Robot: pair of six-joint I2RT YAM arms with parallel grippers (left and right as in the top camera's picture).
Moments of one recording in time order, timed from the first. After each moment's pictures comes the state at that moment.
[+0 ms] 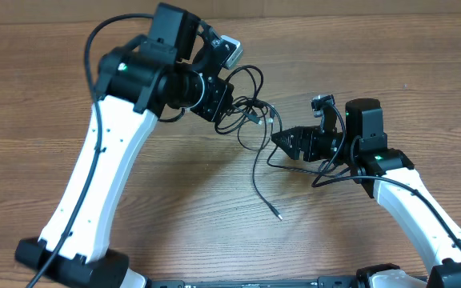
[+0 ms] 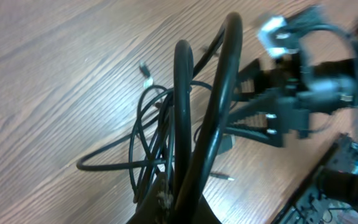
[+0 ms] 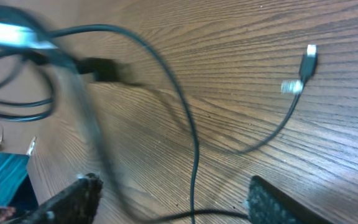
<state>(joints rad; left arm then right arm) -0.38 1.68 1.95 -1.29 0.42 0.10 0.17 1.37 0.78 -0.20 -0.70 0.30</state>
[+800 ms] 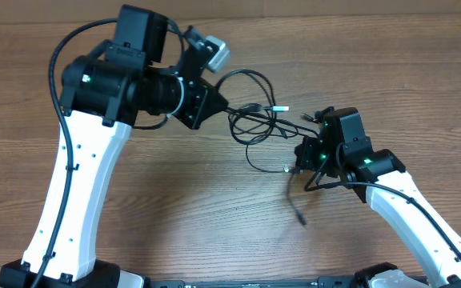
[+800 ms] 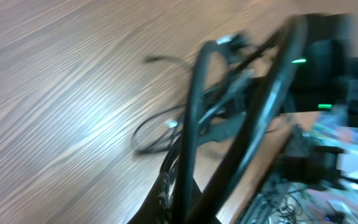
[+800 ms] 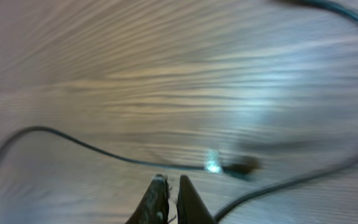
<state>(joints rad) -0.28 1.61 1.94 -1.35 0.60 0.18 0.30 1.33 0.83 -0.55 -0.17 0.53</state>
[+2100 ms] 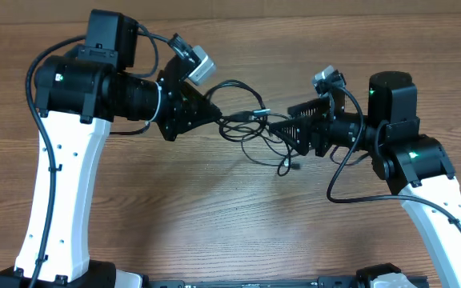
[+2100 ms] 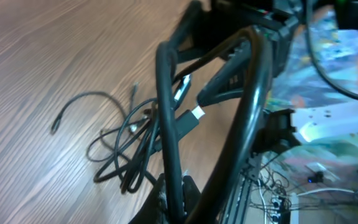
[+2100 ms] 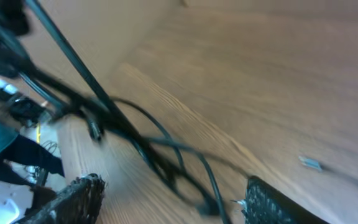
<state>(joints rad) -0.20 1.60 1.94 -1.50 0.90 0.53 0.20 1.22 1.11 -0.51 -0.87 0.03</state>
